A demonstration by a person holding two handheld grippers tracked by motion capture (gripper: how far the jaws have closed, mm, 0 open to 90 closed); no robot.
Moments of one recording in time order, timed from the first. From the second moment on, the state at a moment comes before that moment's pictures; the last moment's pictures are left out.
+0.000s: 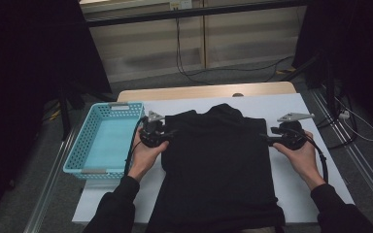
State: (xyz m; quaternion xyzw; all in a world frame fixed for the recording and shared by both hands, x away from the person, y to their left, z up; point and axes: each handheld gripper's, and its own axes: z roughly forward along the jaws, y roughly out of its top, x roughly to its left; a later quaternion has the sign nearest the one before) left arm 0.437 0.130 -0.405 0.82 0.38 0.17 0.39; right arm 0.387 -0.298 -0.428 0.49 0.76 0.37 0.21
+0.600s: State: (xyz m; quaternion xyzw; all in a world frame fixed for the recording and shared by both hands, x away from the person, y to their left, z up) left arm 0.327 0.140 -0.431 0.88 0.29 0.10 0.37; right arm 0.301 -0.241 -0.436 0.37 0.84 0.38 0.13
